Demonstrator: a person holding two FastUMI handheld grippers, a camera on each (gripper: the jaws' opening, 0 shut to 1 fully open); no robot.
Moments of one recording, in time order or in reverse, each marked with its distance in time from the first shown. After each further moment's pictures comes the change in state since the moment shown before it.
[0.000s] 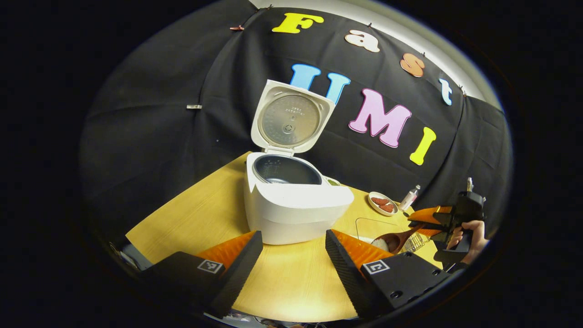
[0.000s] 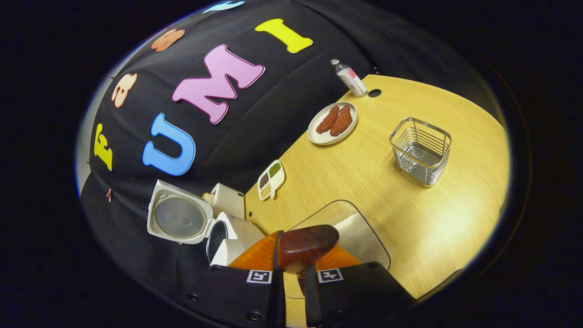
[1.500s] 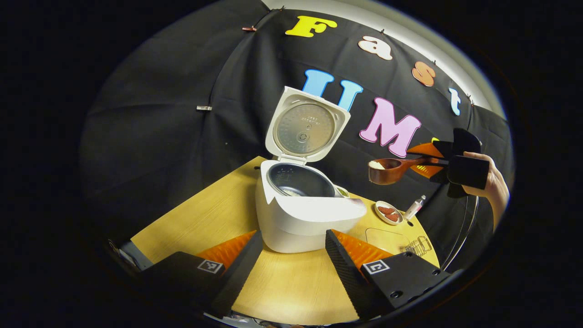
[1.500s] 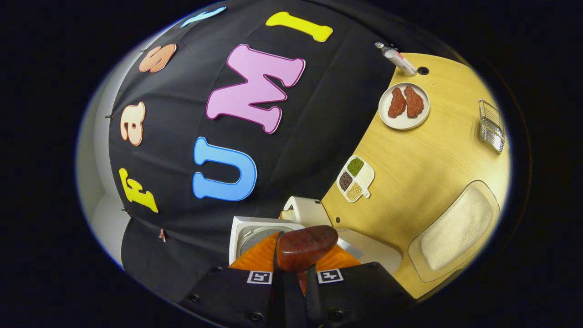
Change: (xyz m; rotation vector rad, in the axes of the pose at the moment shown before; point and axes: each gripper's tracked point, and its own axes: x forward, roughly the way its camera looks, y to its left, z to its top) left arm -0.002 0.046 0.028 -0.054 -0.028 0.051; right arm 0.053 0.226 0.014 0.239 0.047 0.254
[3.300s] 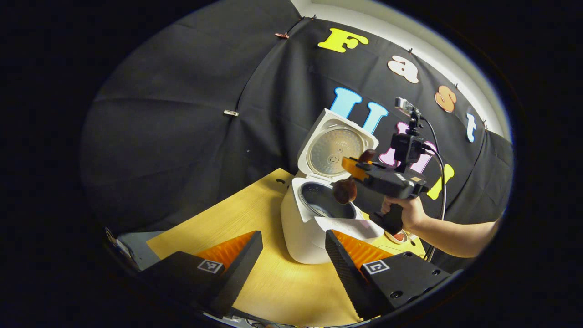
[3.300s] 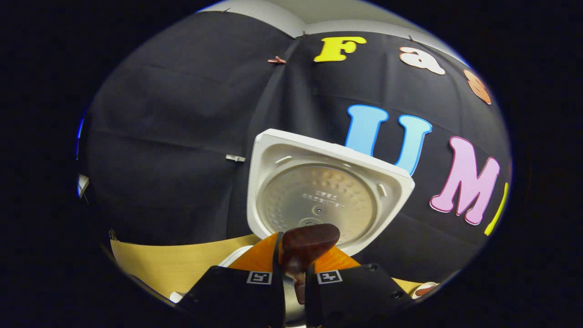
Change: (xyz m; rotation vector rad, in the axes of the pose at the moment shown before) left arm -0.029 0.060 0.034 -0.105 -0.084 0.060; right arm 0.116 0.058 -0.240 -1.641 -0.031 0.404
